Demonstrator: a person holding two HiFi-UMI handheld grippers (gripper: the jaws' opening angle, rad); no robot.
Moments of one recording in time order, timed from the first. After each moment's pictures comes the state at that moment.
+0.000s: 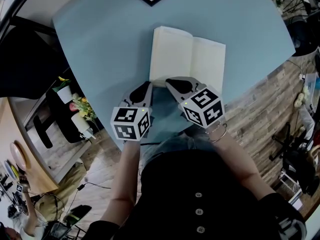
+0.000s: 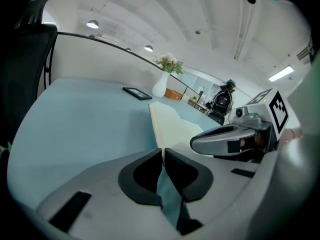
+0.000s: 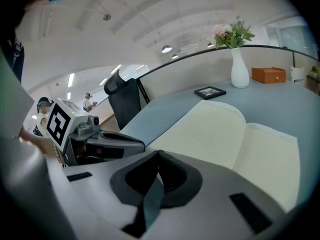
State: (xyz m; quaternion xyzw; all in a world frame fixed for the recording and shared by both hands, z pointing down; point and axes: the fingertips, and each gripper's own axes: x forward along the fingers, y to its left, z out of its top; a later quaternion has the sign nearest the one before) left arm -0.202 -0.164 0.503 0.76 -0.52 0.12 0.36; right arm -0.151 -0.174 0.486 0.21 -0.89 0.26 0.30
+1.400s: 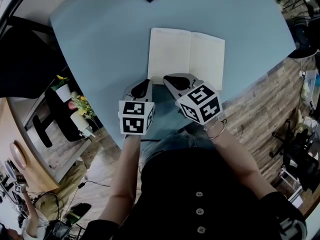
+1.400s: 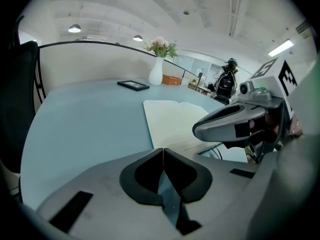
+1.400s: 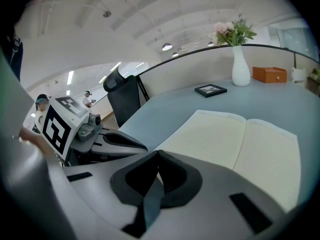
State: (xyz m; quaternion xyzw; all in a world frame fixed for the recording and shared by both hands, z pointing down) left arm -0.200 -0.161 0.530 0.76 -0.51 0.23 0.33; right arm -0.155 -0.172 0.498 0.21 -0.89 0.26 0.31
